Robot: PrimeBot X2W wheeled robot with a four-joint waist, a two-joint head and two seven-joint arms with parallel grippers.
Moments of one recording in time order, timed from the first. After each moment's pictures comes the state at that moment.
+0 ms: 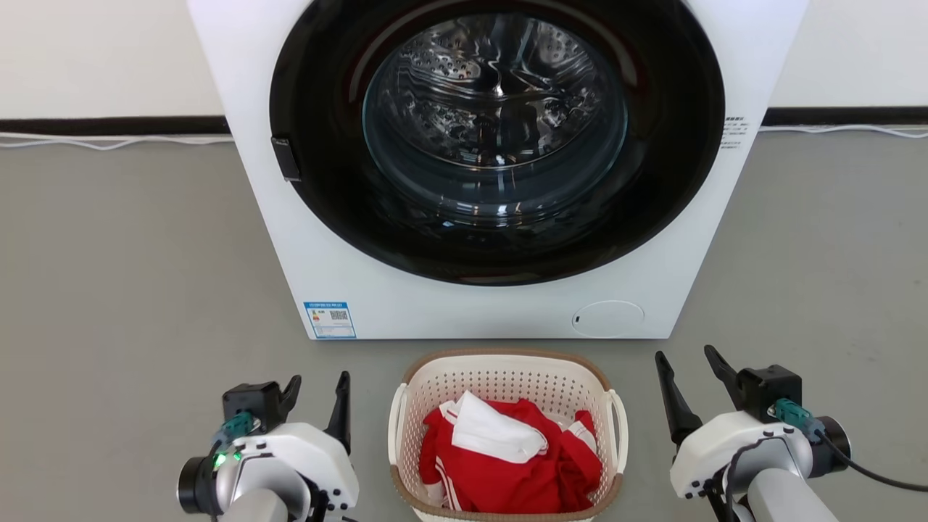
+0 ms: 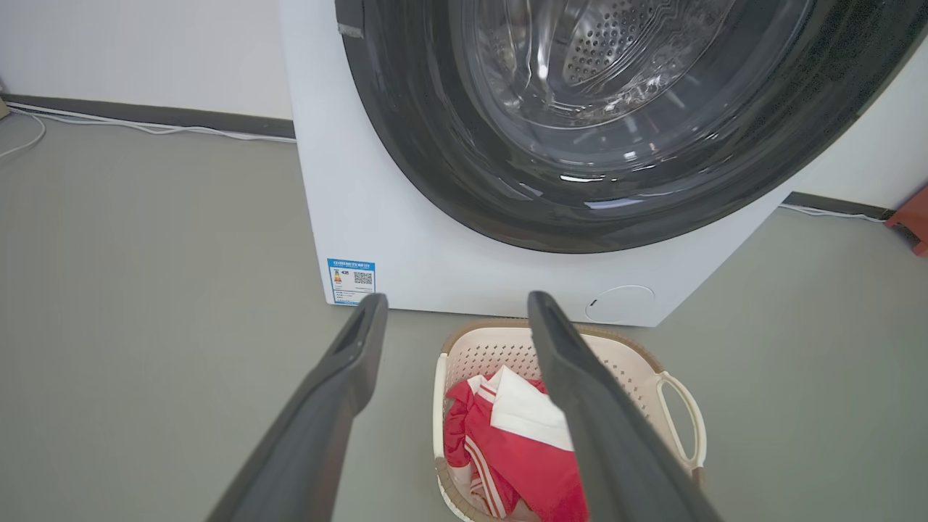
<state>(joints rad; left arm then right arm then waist) -0.33 0.10 -0.34 0.76 -0.49 0.05 -0.26 -0.32 -0.05 0.01 0.76 0.05 0.12 -0.25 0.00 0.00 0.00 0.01</state>
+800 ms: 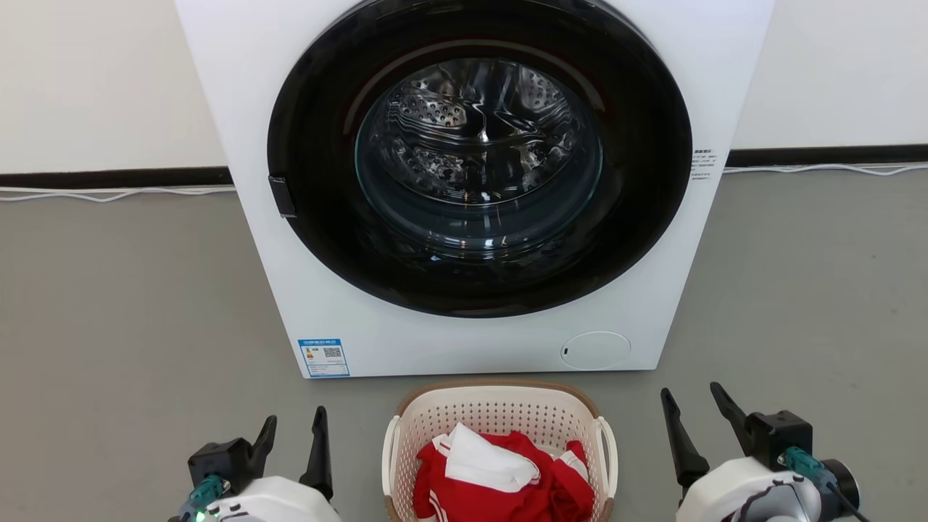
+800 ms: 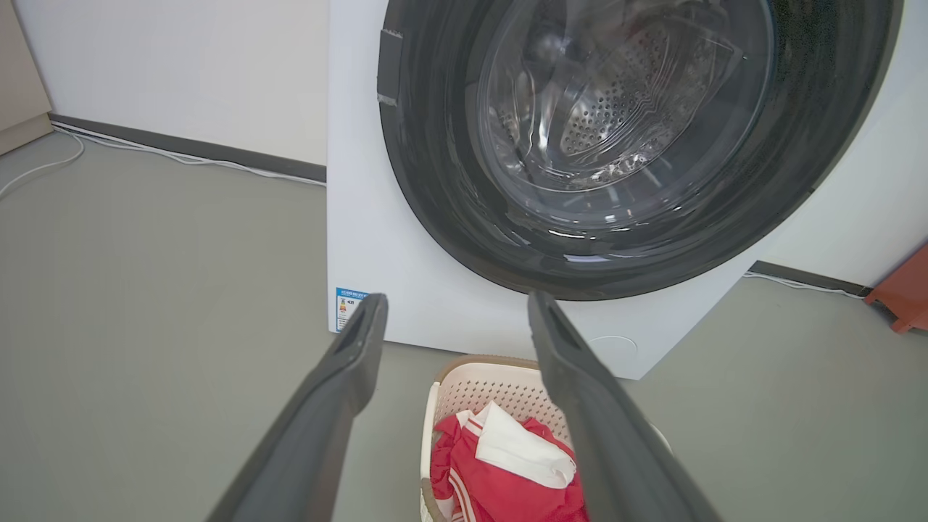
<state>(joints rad) -0.11 0.06 -0.15 0.52 -0.40 0.04 -0.26 -0.17 -0.05 0.00 0.62 0.05 0.12 -0.25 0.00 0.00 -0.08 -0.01</state>
